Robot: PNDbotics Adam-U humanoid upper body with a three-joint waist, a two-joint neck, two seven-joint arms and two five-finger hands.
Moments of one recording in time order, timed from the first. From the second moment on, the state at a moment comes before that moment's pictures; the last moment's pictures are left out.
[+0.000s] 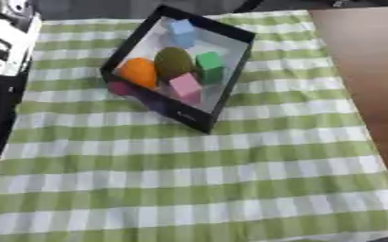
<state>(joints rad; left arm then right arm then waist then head) -0.93 0.41 -0.09 -1.35 -0.37 0.17 0.00 -0.56 -0.66 -0.11 -1.63 -0.39 0.16 0.17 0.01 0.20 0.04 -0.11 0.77</state>
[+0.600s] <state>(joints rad) -0.44 0.53 0.08 -1.70 0.15 0.11 0.37 -0.51 -0.66 -0.13 -1.68 -0.39 0.11 0.09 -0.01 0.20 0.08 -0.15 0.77</state>
